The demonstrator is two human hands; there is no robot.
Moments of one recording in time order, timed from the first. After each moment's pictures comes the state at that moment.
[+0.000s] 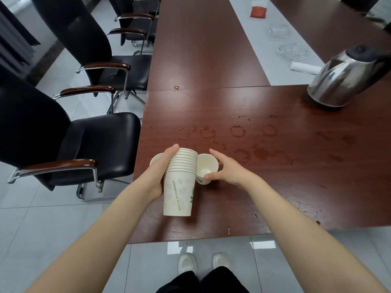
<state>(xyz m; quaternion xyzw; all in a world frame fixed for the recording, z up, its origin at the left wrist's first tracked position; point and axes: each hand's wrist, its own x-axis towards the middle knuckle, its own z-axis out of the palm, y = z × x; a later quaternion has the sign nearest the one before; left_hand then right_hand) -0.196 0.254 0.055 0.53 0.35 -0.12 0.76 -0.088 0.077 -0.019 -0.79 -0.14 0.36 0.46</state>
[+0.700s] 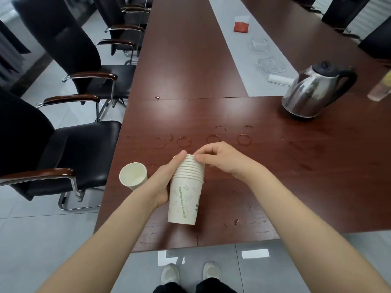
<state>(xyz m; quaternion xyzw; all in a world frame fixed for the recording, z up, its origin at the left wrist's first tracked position) -0.159 0.170 0.066 0.53 0.29 -0.13 0.79 -0.065 0.023 0.085 -0.76 -0.24 0.33 0.51</state>
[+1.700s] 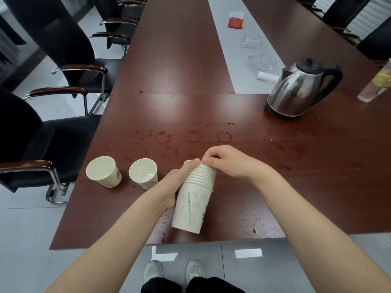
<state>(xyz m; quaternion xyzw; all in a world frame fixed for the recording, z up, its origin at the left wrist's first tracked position) -0.131 0.072 0.043 0.55 0.29 -0.17 0.77 -0.037 -0.067 0.077 -0.80 -0.28 0.33 0.43</state>
